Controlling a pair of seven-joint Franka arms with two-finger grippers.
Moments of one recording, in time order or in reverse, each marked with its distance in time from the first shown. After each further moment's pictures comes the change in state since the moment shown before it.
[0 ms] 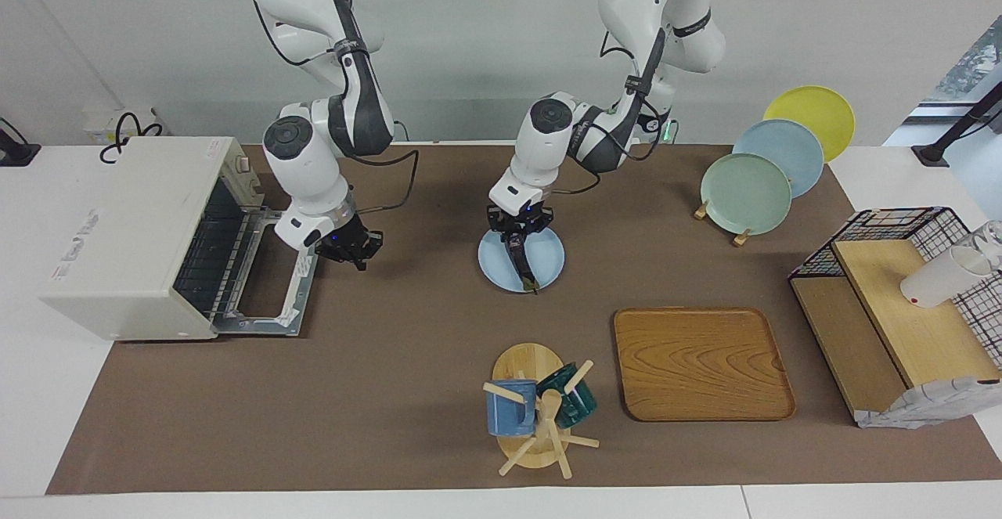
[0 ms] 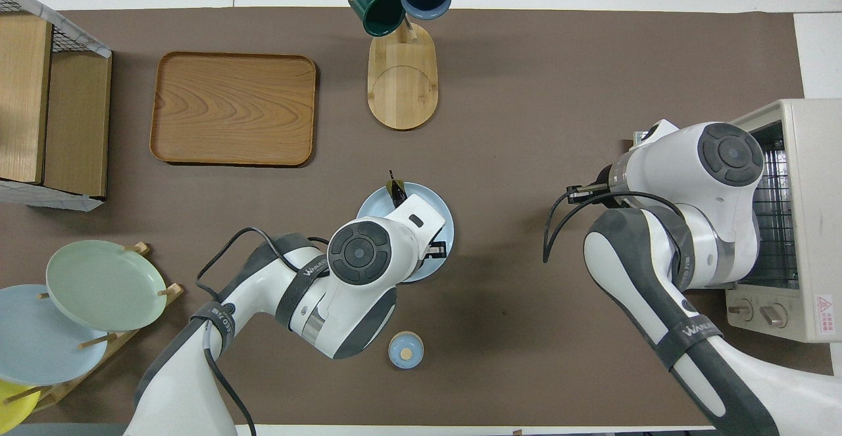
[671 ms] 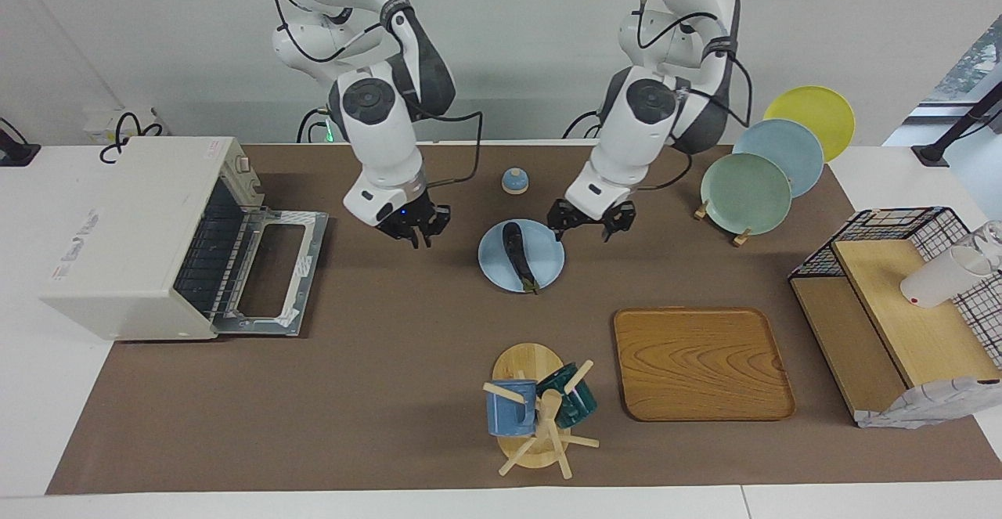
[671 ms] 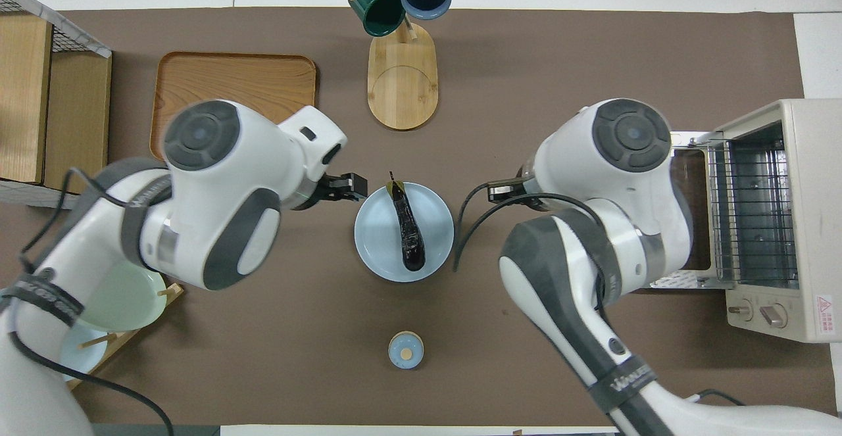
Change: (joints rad) left arm 0.305 -0.110 0.028 0.226 0.000 -0.430 0.307; right arm 0.247 0.042 0.003 0.253 0.000 -0.198 0.304
